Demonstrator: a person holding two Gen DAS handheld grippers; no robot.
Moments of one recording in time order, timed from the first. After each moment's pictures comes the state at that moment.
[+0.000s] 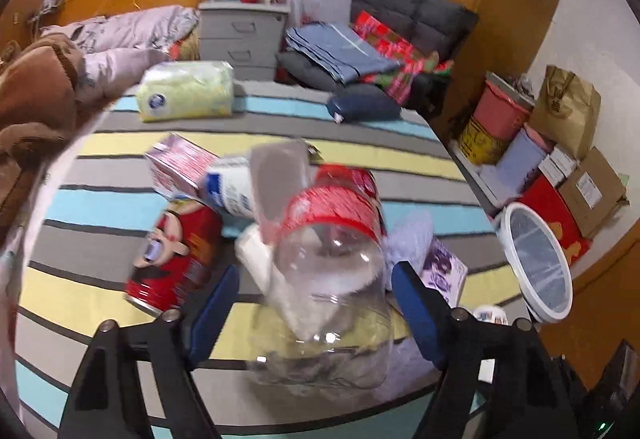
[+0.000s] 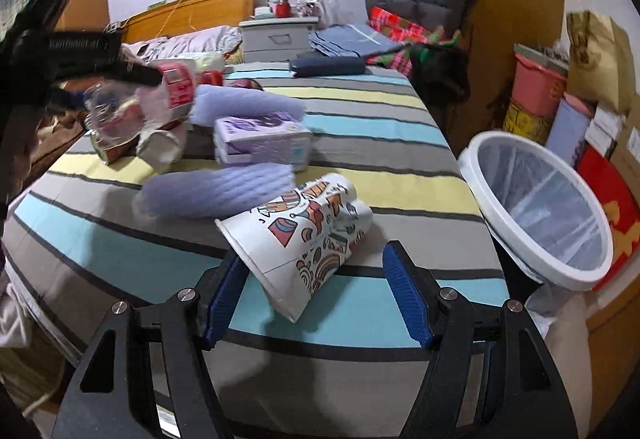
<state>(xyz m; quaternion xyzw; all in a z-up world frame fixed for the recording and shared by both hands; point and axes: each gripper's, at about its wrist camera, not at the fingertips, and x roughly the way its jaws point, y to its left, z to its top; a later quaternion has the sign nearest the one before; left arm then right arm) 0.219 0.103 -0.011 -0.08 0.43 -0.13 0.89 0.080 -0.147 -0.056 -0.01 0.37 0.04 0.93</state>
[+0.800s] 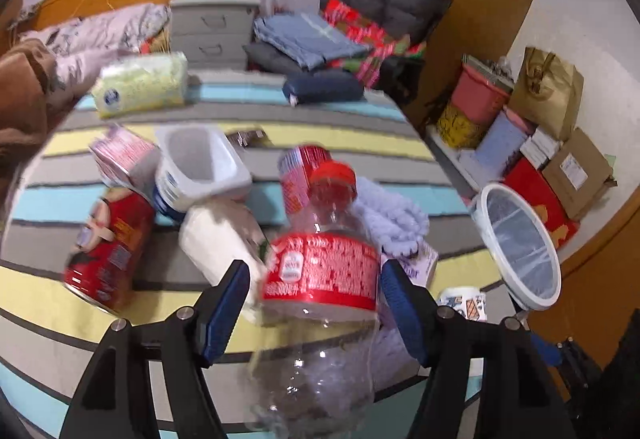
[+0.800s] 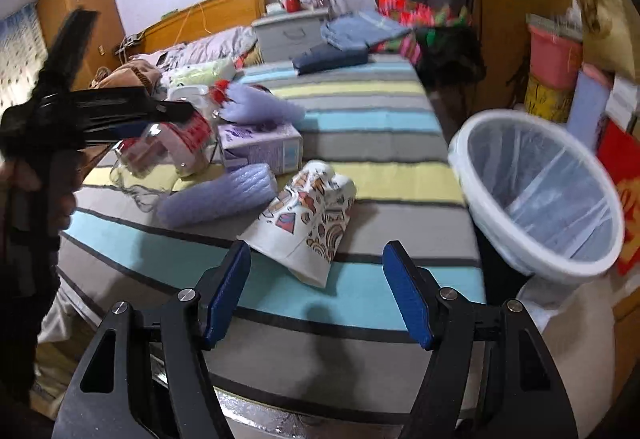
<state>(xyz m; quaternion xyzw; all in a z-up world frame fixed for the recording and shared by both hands) 0.213 0.059 -0.022 -0.07 0.45 -0.16 0.88 0.072 -0.182 -0.042 0.02 0.38 0.10 0.92</state>
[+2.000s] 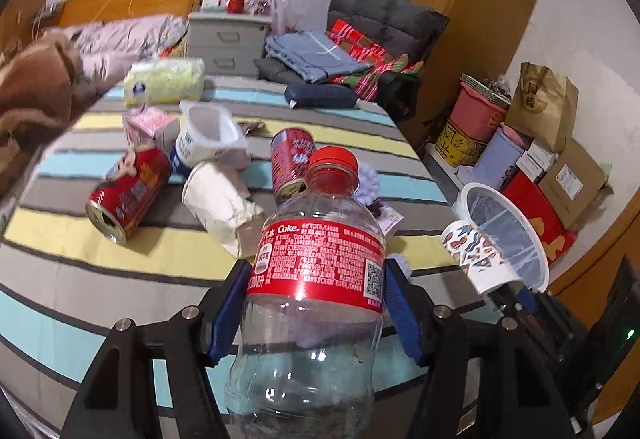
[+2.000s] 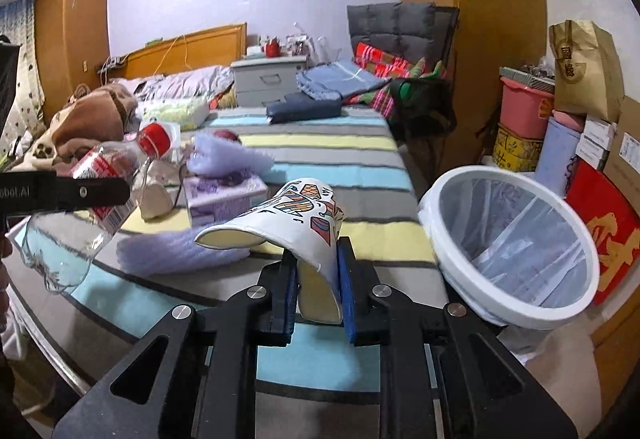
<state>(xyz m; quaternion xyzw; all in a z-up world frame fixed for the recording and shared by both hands) 0.137 0.053 -0.008 -0.09 0.39 -0.14 0.90 0.083 -0.188 -0.039 0.00 0.29 0.04 0.96</state>
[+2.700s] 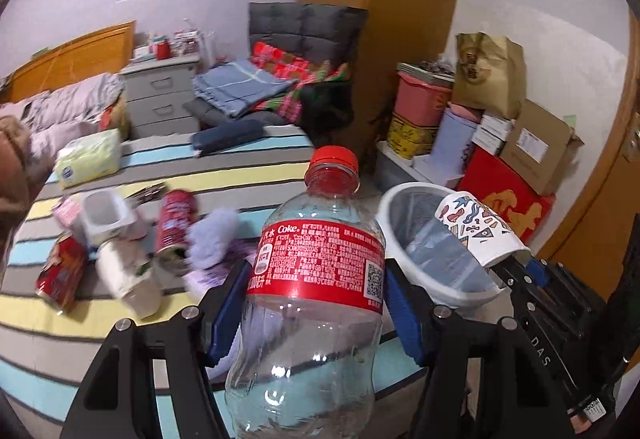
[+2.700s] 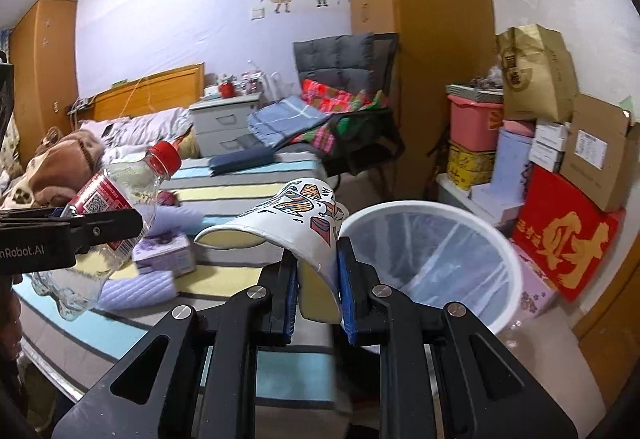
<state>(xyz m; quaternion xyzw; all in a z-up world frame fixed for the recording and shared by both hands) 0.134 -0.068 0.033 0.00 0.35 -0.22 0.91 0.072 -0.262 -0.006 0.03 0.24 -0.03 0.97</state>
